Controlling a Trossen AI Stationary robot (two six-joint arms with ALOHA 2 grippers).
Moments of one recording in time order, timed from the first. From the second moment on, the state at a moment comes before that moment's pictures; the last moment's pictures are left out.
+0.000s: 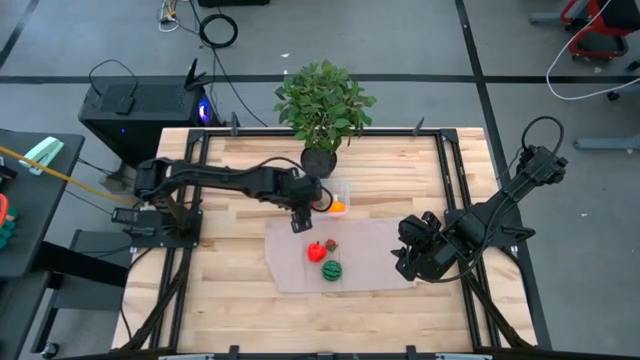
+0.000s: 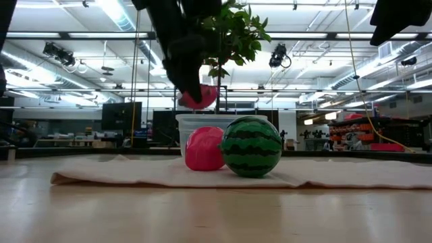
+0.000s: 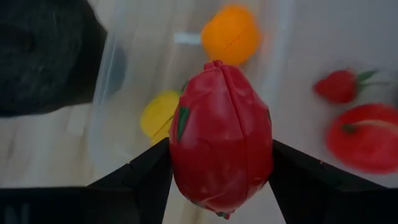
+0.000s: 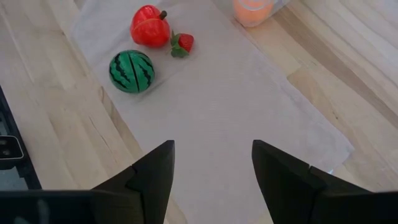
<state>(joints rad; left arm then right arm) 0.05 1.74 1.35 -0.75 -0.21 -0.15 0.66 1.27 1.10 -1.06 0.47 1.24</state>
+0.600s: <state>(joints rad) 0.05 1.77 1.35 -0.65 -0.27 -0.01 0.66 1.27 1.10 -1.06 0.48 1.25</state>
